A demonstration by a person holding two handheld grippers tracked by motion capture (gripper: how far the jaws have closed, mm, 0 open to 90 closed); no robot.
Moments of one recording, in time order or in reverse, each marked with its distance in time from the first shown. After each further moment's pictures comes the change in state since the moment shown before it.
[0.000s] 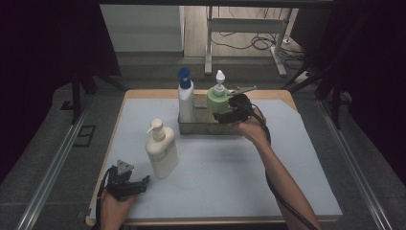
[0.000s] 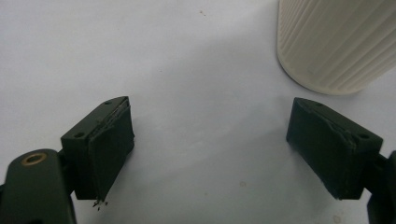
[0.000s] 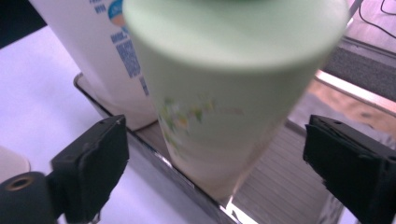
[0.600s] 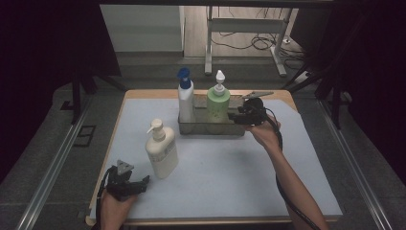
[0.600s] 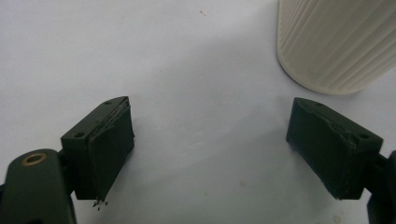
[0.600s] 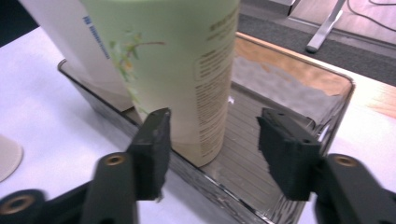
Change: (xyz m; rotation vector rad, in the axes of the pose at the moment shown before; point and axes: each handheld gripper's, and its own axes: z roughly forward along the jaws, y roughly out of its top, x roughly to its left) left arm 0.000 0.000 0.000 0.002 0.001 0.001; right arm -0.026 -0.024 -0.025 -0.020 -0.014 0.056
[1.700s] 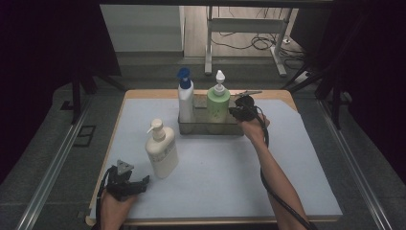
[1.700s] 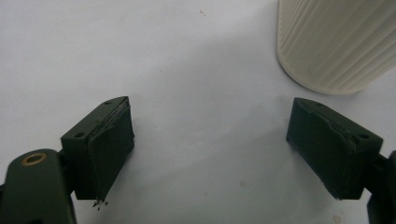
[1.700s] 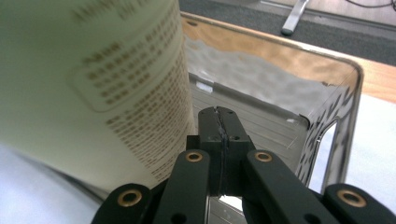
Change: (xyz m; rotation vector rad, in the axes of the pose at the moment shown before) left arm 0.000 0.000 0.000 0.001 -0.001 0.000; right arm -0.011 -0.002 0.057 0.040 -0.110 0.083
